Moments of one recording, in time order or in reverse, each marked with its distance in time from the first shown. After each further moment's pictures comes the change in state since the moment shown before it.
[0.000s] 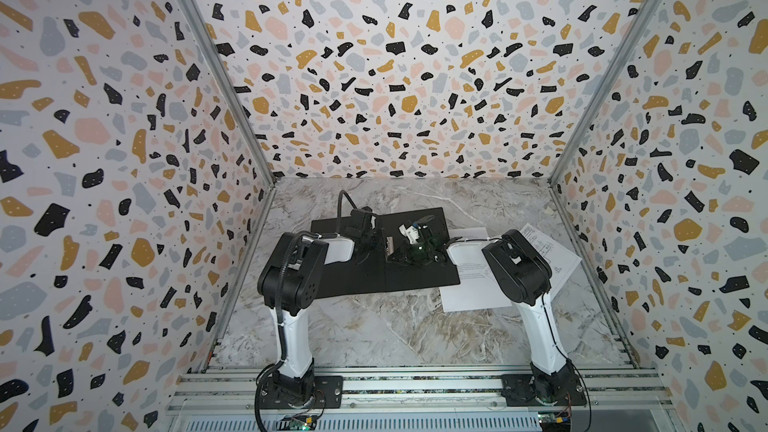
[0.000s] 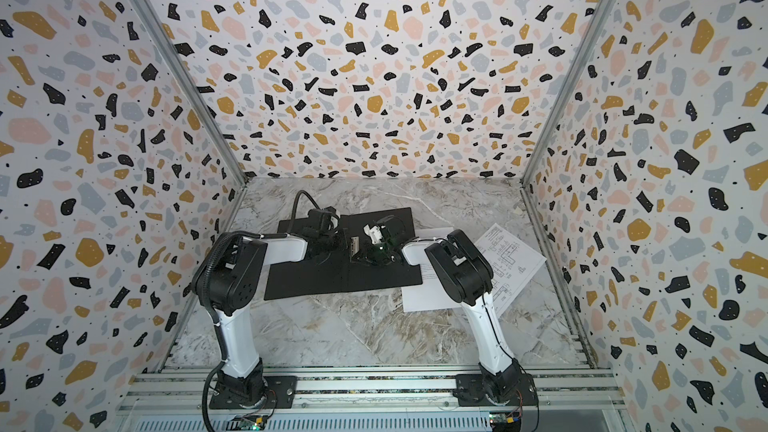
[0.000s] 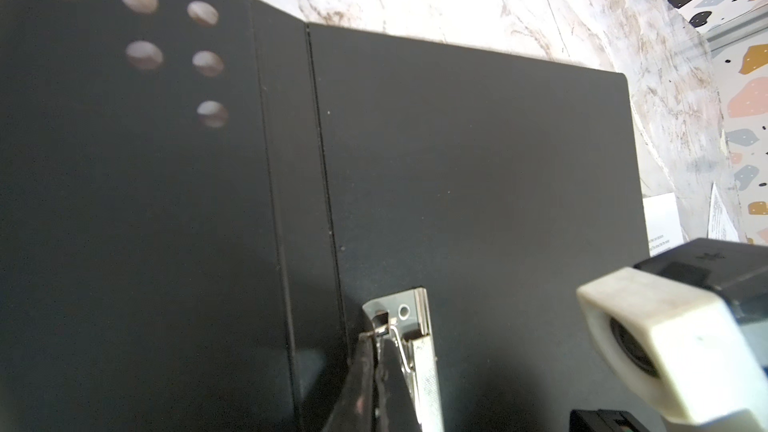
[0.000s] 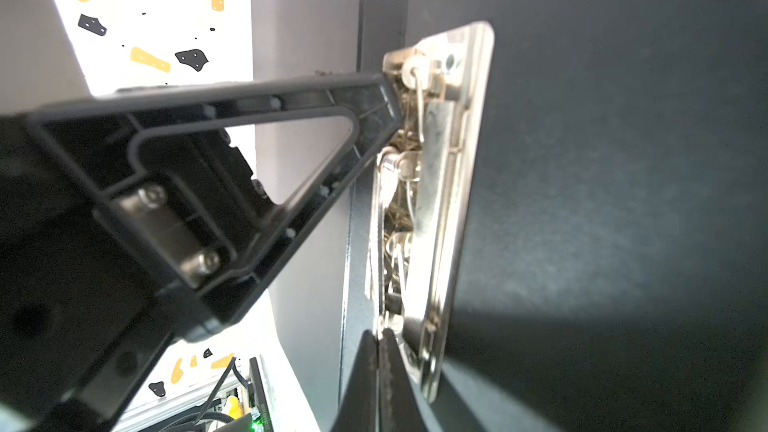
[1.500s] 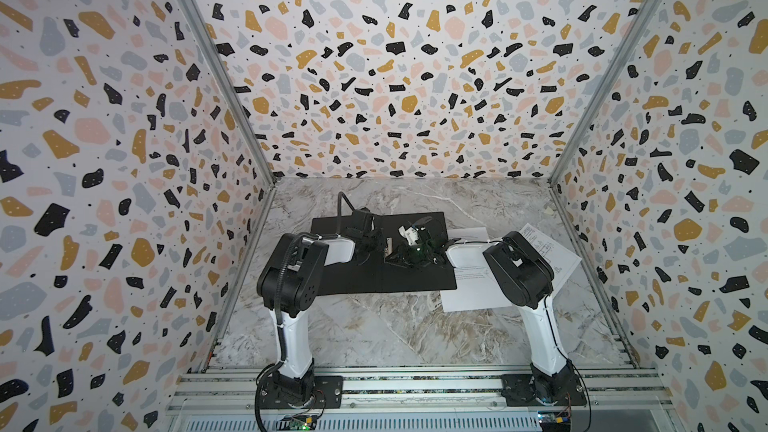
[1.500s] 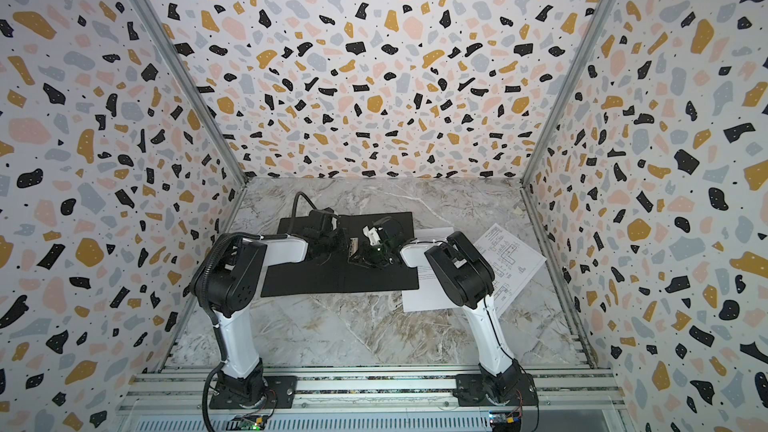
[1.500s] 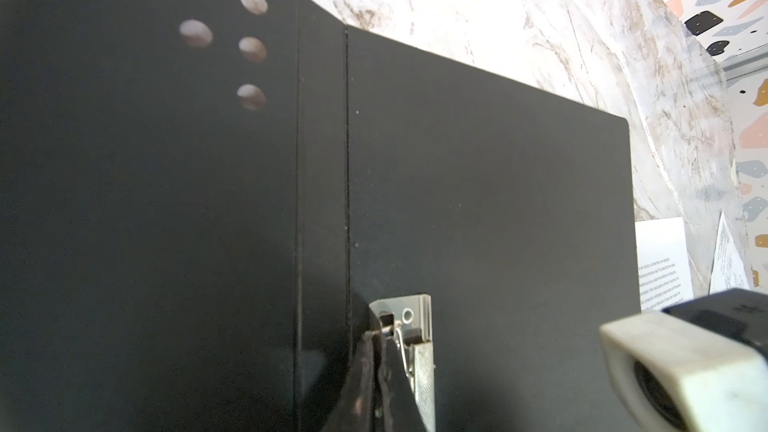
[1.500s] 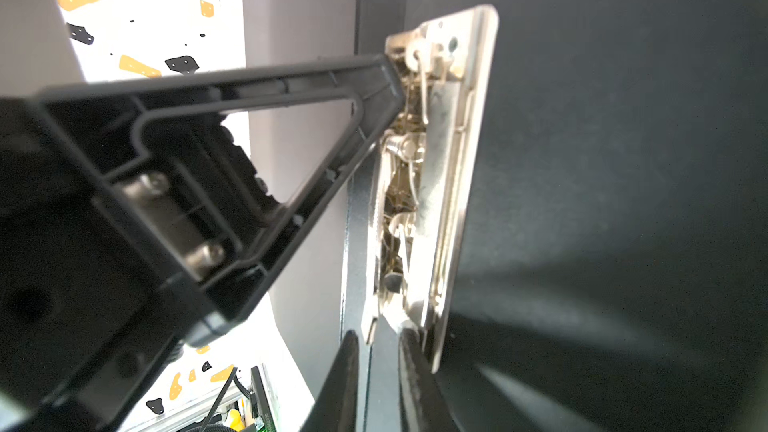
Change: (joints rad) left arm -0.007 -0.021 -0.016 -0.010 -0.049 -0.067; right arm 0.036 -0.034 -0.017 -0.009 0.034 0.061
